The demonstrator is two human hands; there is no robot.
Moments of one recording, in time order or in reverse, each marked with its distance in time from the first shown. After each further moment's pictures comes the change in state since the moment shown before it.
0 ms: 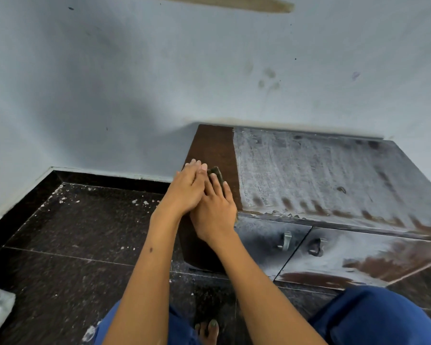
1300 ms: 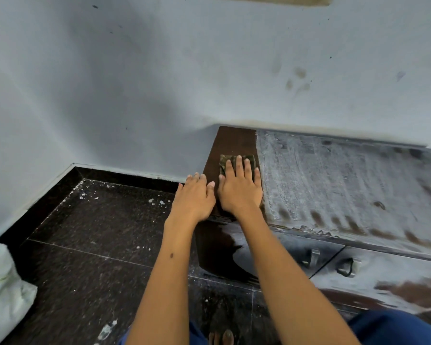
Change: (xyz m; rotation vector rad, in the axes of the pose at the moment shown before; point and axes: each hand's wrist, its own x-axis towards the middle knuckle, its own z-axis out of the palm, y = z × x) left_hand 0.023 -0.033 -0.006 0.423 -0.068 -0.129; right_hand 0.071 0.017 -0.002 -0.013 -0.088 0.190
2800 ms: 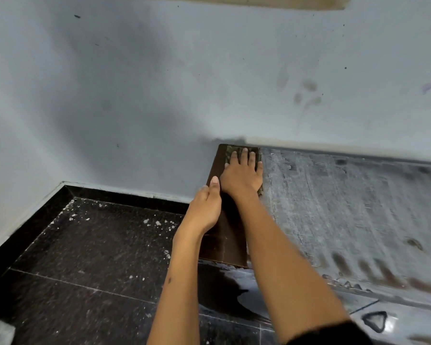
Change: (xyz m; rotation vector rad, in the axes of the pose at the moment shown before) left_hand 0.055 0.024 -0.005 -0.652 -0.042 -0.109; right_hand 0.121 -0.004 -0.003 0.027 -0.018 0.129
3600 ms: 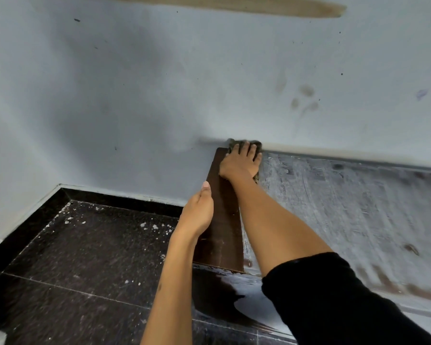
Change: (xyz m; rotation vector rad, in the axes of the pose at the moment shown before) left_hand 0.004 -0.005 -0.001 -0.091 0.083 -0.095; right_hand 0.046 -0.006 -0.005 -0.041 -0.023 0.068
